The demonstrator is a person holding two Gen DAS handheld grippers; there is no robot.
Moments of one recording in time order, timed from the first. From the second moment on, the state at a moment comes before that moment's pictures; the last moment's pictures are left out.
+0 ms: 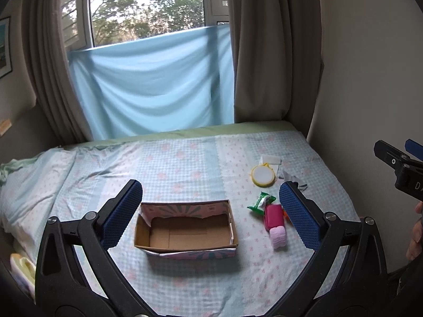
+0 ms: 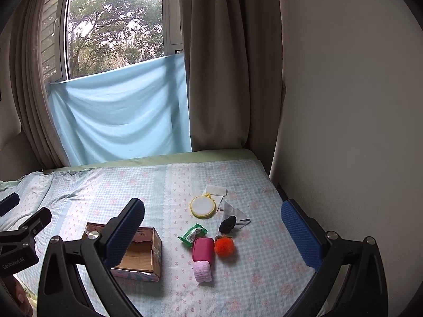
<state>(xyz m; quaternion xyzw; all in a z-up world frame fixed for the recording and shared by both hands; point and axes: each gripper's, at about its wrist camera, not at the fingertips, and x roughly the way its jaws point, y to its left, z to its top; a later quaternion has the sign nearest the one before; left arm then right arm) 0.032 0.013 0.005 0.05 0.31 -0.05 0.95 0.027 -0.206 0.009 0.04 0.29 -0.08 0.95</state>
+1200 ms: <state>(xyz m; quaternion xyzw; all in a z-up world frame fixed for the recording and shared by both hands) 0.347 -0.171 -0.381 0.13 0.60 -0.21 0.76 0.276 -0.319 -0.316 0.15 0.48 -0.14 0.85</state>
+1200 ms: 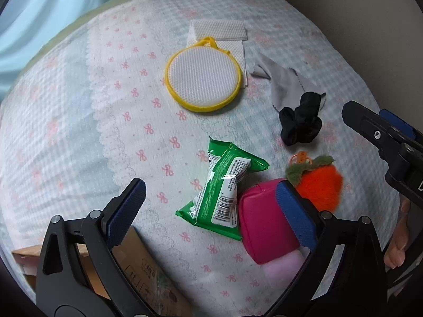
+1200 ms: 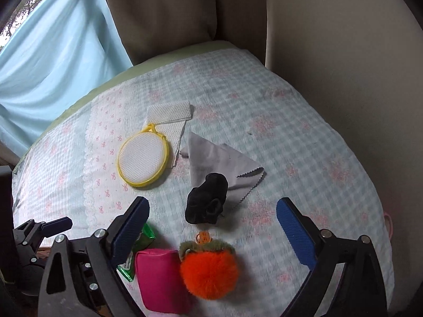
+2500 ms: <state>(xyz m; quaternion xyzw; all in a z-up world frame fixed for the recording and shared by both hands) 0.357 -0.175 -0.368 0.08 0.60 -0.24 0.76 0.293 -0.328 -0.357 0.14 0.47 -0.11 0.86</state>
